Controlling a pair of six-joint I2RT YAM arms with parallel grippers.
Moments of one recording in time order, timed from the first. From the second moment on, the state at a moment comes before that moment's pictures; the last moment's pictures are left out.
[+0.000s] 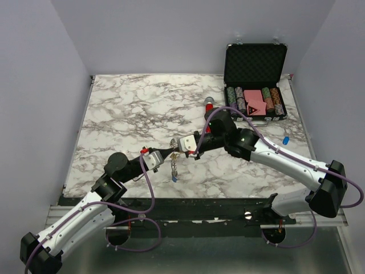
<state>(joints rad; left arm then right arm) -0.69 0.53 0.35 0.23 0.38 0.31 0.92 1.36 1.16 -0.29 -0.67 -0.90</state>
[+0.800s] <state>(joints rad) -0.69 0.50 0.35 0.21 0.35 0.28 0.93 1.36 1.16 -0.30 -0.66 -0.92</state>
